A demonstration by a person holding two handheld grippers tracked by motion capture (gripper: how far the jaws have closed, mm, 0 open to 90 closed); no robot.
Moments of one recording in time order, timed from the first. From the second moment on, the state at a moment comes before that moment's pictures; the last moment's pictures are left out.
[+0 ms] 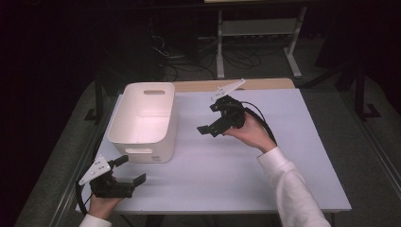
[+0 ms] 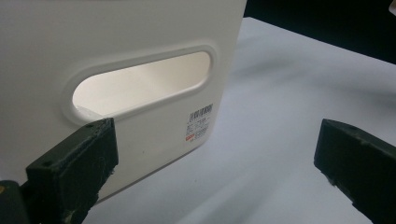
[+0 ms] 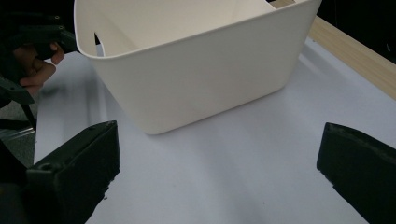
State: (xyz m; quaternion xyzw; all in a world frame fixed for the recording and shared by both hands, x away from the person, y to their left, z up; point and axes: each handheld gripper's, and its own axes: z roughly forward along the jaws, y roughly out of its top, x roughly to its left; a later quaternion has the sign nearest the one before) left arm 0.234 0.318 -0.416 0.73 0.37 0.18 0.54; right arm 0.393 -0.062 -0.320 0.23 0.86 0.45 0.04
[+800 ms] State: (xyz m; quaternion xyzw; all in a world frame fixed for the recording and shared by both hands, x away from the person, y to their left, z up) left arm 0.234 0.318 -0.416 0.74 0.36 0.18 0.54; right arm 0.377 -0.102 -0.343 0.24 0.85 0.47 0.05
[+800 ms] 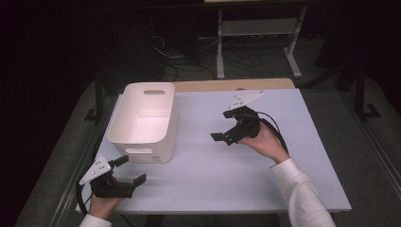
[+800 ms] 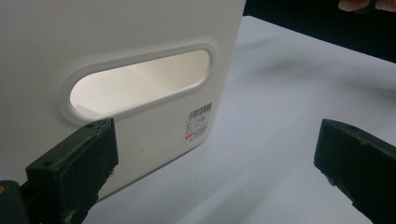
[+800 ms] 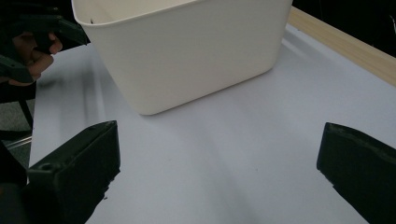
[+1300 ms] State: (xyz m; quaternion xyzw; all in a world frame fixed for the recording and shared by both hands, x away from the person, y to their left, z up) left arm 0.235 0.318 -0.416 0.74 0.36 0.18 0.54; right arm 0.362 -0.126 -0.357 0.25 0.83 0.48 0.07
